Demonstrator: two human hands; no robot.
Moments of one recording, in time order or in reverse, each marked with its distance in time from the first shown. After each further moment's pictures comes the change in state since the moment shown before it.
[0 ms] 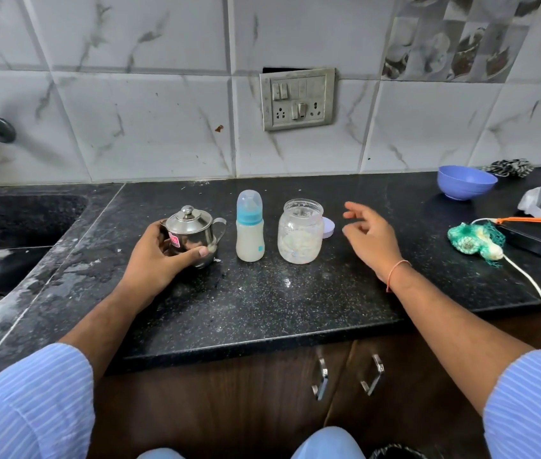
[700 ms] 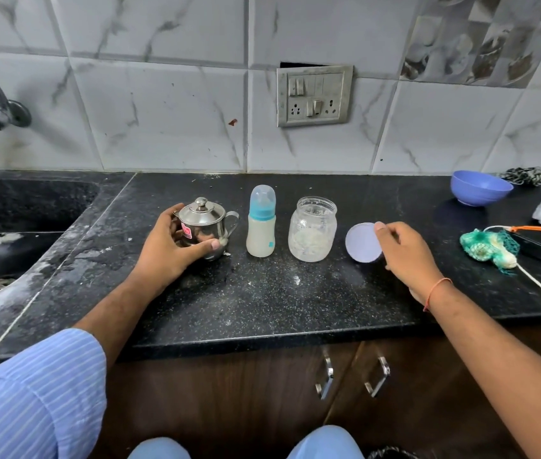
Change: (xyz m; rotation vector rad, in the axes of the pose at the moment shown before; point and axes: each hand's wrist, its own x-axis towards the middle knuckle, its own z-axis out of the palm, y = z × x) left_hand -0.003 0.008 0.000 0.058 -0.025 0.006; right_hand -0.027 0.000 -0.029 -0.129 0.035 0.110
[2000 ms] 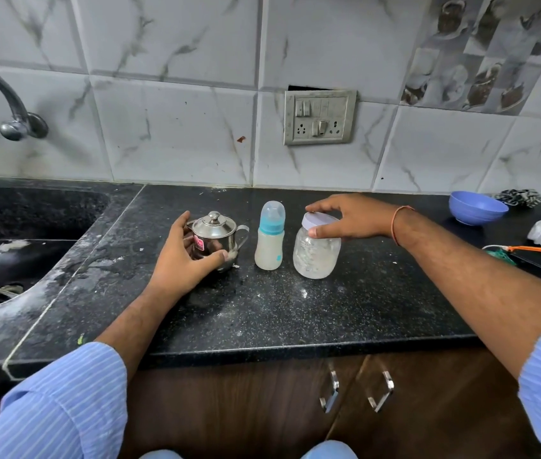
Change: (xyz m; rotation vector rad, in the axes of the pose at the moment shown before) left_hand -0.006 0.002 0.003 -0.048 0.031 0.028; right_hand 0.048 -0.144 0.016 -0.616 -0.680 -0.430
